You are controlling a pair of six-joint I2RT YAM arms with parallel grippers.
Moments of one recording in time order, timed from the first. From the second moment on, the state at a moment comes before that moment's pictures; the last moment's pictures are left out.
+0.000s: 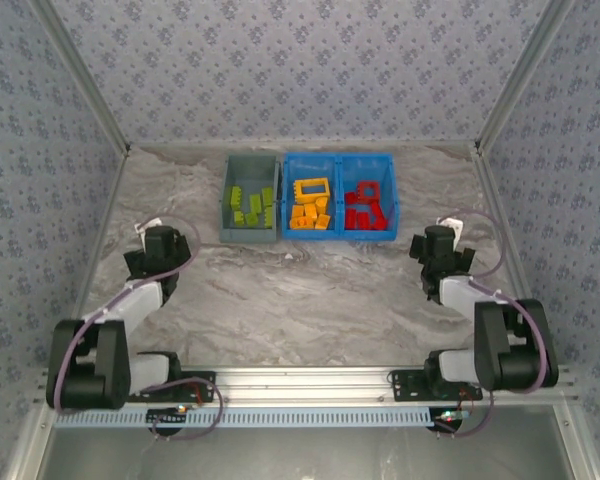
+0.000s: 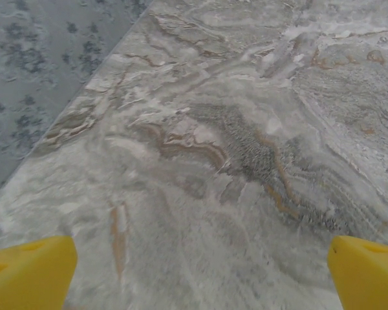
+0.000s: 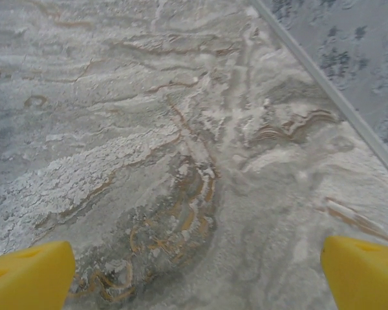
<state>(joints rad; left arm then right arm) -0.05 1.26 0.46 0.12 -0.45 -0.20 0.05 1.35 0.43 0.26 0.44 0.16</state>
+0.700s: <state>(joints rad) -0.01 1.53 0.37 0.74 -0.28 -0.09 0.00 1.52 0.34 0.76 0.24 0.03</state>
